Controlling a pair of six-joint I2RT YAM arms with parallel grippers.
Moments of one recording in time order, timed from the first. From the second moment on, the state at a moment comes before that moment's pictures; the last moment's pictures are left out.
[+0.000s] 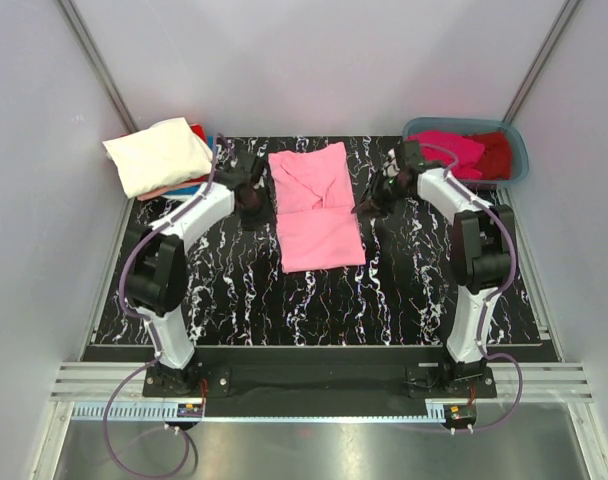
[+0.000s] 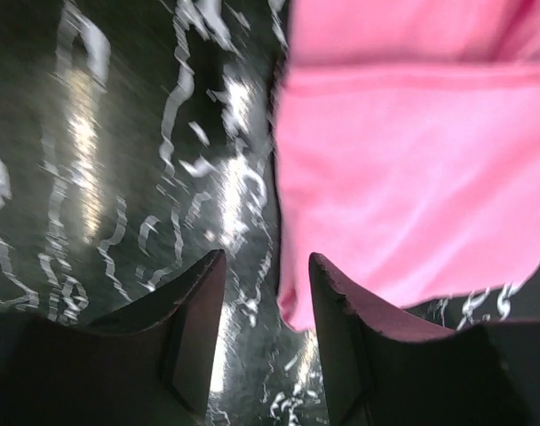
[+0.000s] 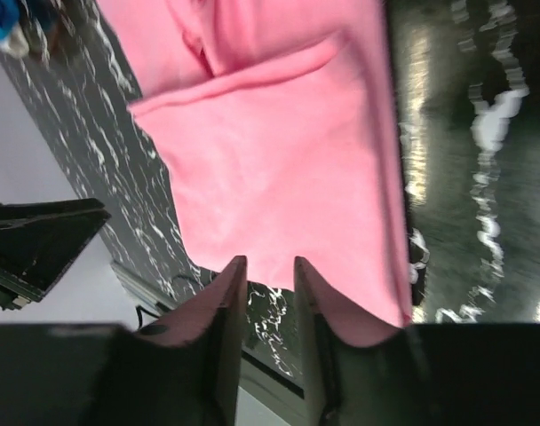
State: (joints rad) left arm -0.35 1.85 1.50 -0.75 0.03 -0.57; right arm 0.18 2.01 1.60 -0.66 -0.52 0.63
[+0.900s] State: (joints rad) left arm -0.57 1.74 1.00 -0.33 0.14 -0.76; right arm 0.22 1.89 1.02 -0.36 -0.62 0.61
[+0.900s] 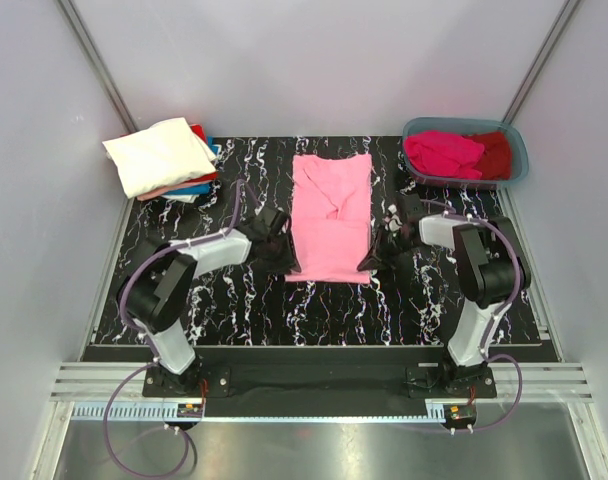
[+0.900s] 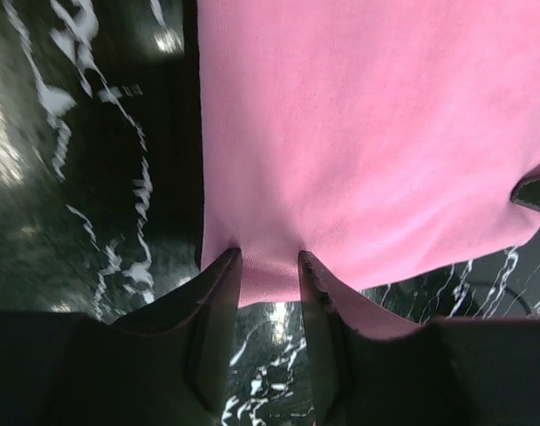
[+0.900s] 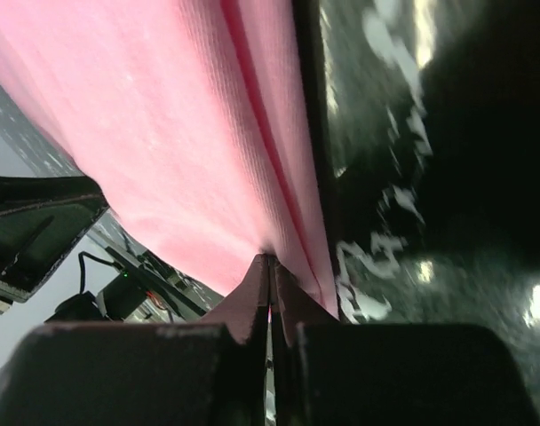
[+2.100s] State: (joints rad) left arm -0.80 1.08 0.48 -0.42 -0.05 -1.10; right arm 0.23 1.49 0.67 -0.51 -0.49 0.63
